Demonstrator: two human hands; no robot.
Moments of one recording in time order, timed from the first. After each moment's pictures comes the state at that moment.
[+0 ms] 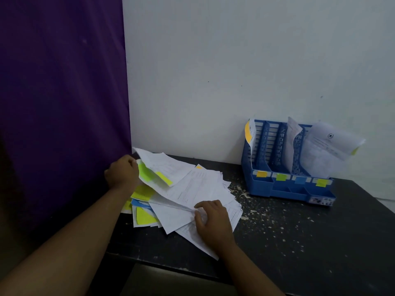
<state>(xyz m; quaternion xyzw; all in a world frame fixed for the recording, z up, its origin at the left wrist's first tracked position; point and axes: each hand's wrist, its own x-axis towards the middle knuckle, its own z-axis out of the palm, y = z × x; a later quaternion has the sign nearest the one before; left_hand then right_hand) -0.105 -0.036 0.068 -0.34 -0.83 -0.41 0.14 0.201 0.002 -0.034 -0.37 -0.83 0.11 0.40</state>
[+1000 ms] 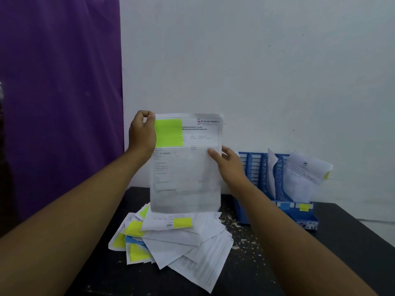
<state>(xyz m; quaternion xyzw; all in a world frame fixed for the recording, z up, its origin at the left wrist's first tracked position) -0.005 -0.036 0.309 -0.42 -0.51 -0.76 0.01 0.238 0.024 0.233 -0.29 -0.64 0.46 0.54</state>
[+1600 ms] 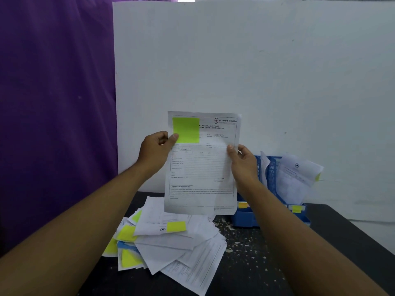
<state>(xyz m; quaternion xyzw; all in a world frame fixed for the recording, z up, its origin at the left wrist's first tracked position) 0.023 -0.032 0.276 -0.57 -0.52 -0.63 -0.07 0.278 0.028 0.248 -0.29 -0.55 0.45 0.64</state>
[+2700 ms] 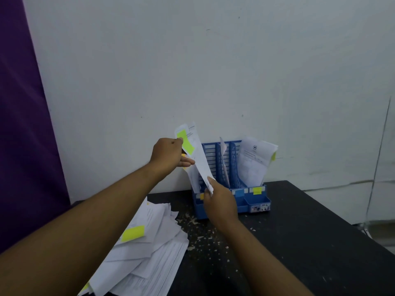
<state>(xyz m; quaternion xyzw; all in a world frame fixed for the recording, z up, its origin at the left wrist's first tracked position) 0.210 0.045 0.272 -0.53 -0.55 -0.57 -0.29 0.358 0.070 0.113 -0.56 -0.68 0.13 0.45</state>
